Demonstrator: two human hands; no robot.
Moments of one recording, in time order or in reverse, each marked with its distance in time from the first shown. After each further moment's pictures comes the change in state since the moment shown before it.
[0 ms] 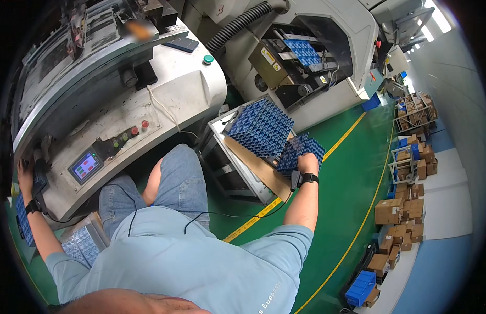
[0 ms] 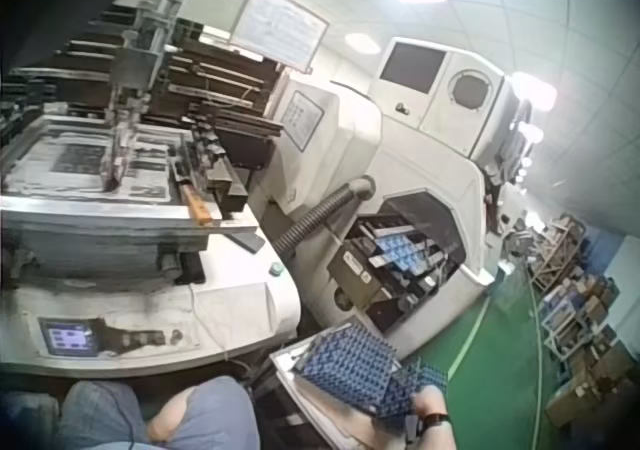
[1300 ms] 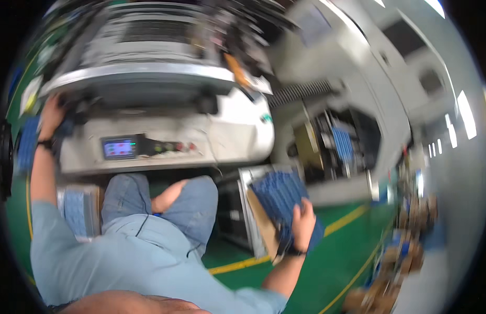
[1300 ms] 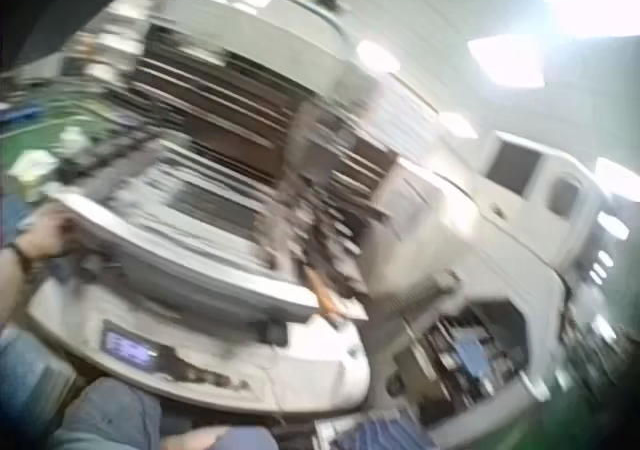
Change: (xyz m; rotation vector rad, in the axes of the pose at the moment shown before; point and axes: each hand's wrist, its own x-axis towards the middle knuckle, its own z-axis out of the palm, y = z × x) left_hand 0.019 0.059 -0.155 -0.632 0.043 -0.503; right_hand -0.128 -0.142 -0.044 0.288 0.291 -0.680
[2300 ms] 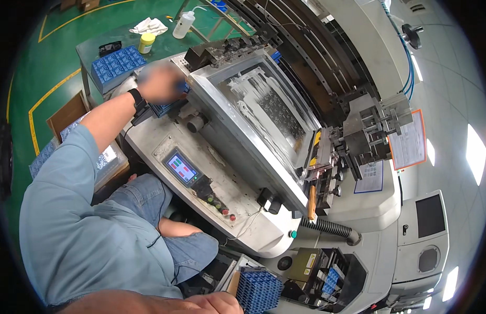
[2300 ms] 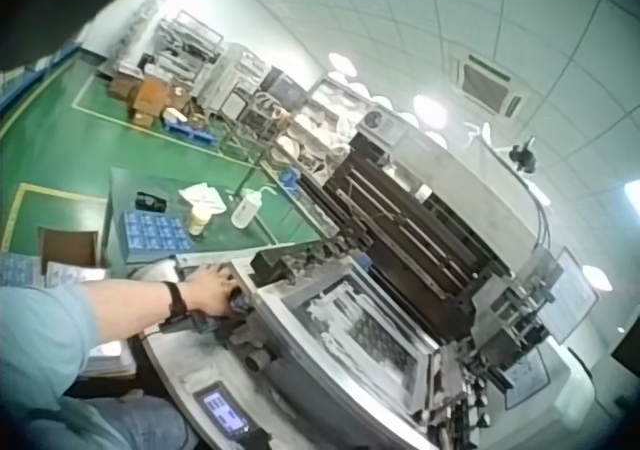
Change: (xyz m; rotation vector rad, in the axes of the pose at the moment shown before) left_hand -0.015 0.076 -0.075 -0.022 -0.105 -0.360; right_hand -0.106 -0.313 0.005 0.380 0.075 -1.885
